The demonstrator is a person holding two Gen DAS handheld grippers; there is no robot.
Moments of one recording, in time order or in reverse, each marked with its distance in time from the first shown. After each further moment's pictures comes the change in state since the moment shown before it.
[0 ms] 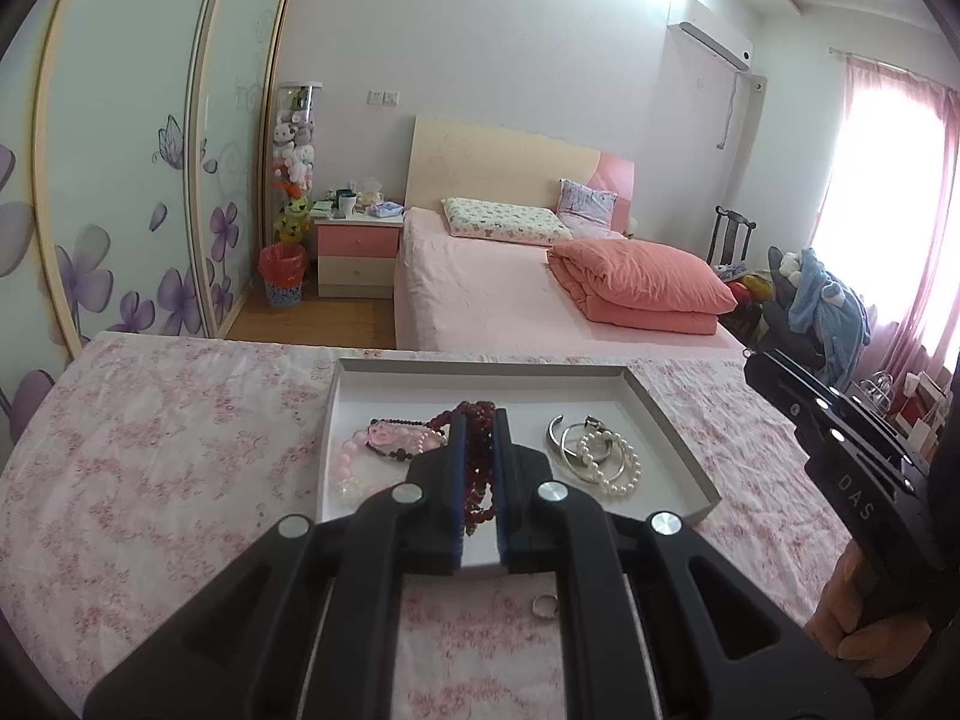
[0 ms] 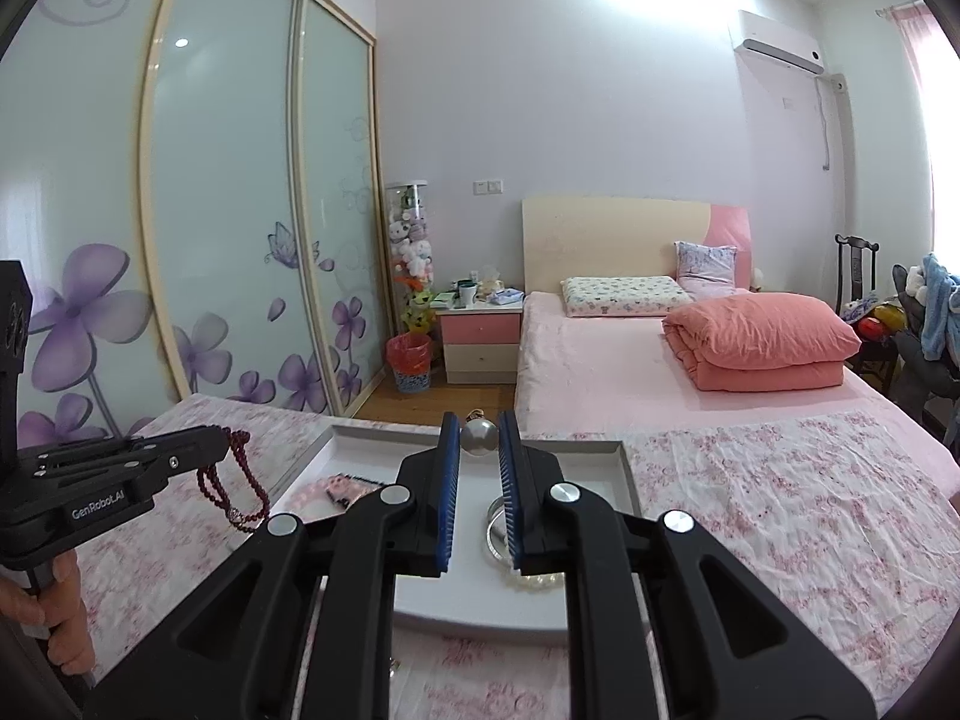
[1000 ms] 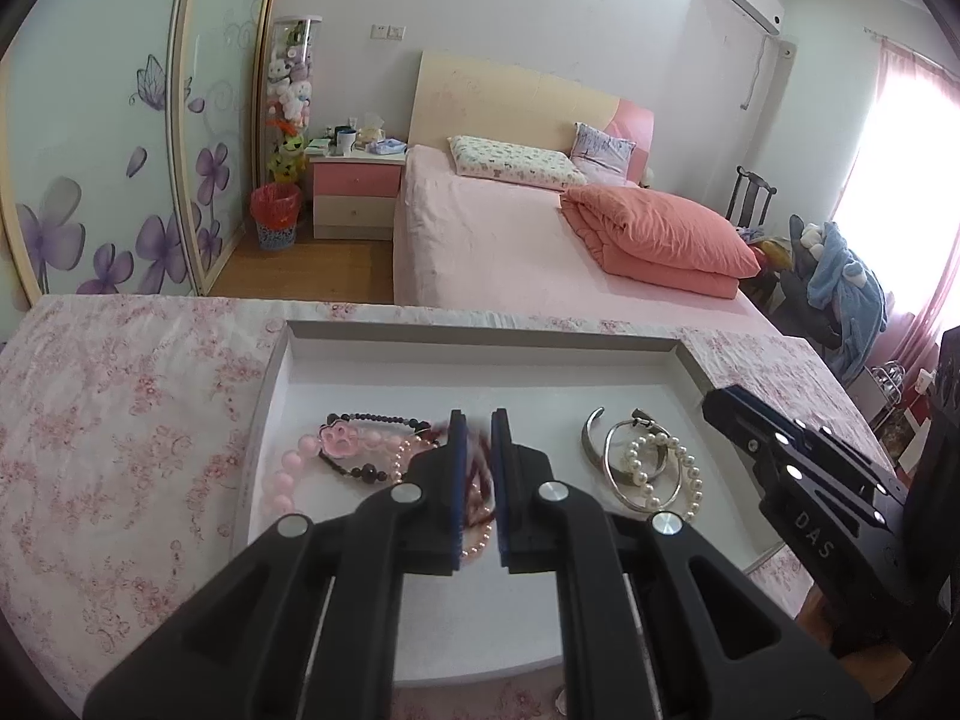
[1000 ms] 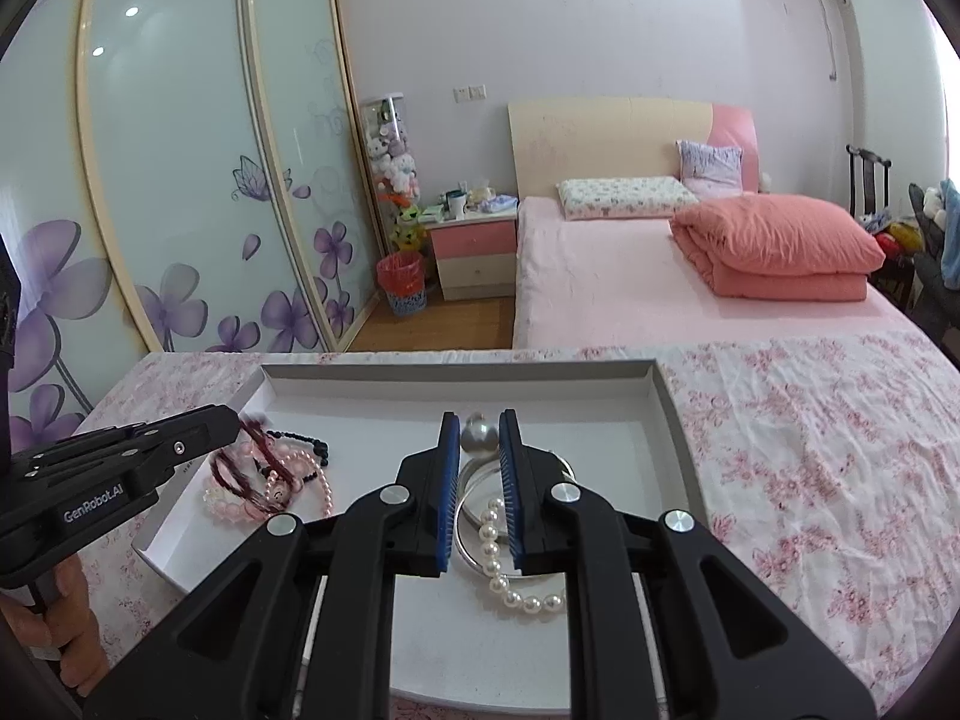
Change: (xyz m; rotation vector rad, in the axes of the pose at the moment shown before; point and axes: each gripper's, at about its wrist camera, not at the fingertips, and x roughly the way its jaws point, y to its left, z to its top) left arm 0.120 0.011 0.001 -0.036 0.146 0.002; right arm 0.103 -0.024 -0.034 0.087 0.237 0.017
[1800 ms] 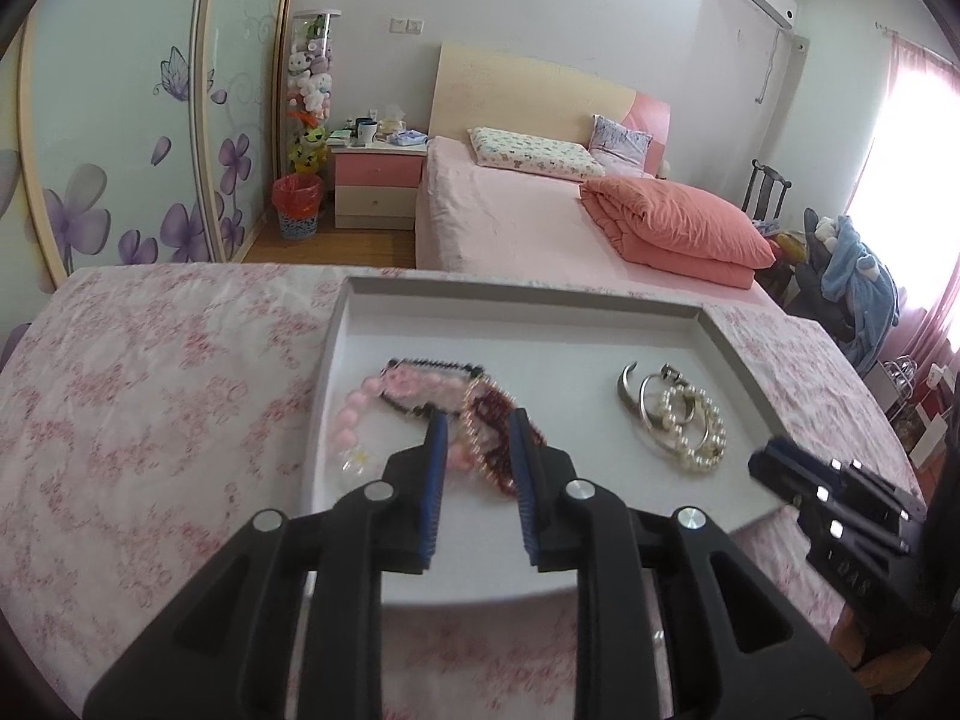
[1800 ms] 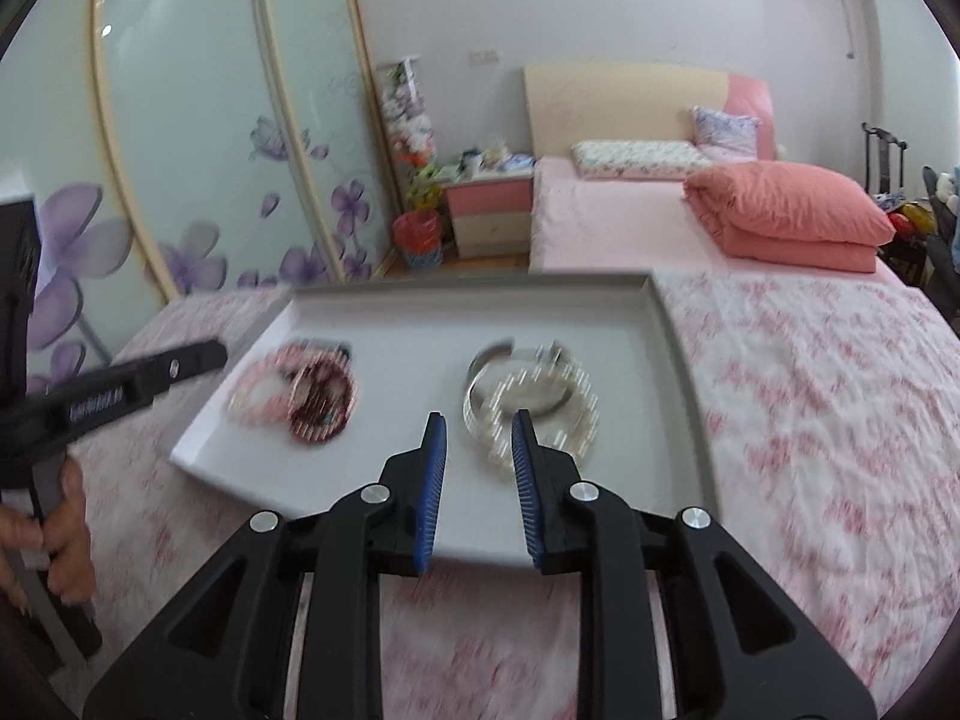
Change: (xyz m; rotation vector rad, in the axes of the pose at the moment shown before) left arm -0.030 0.023 -0.030 -0.002 0.019 0.044; right arm -0.030 0.005 -0.047 -0.043 0.125 0.049
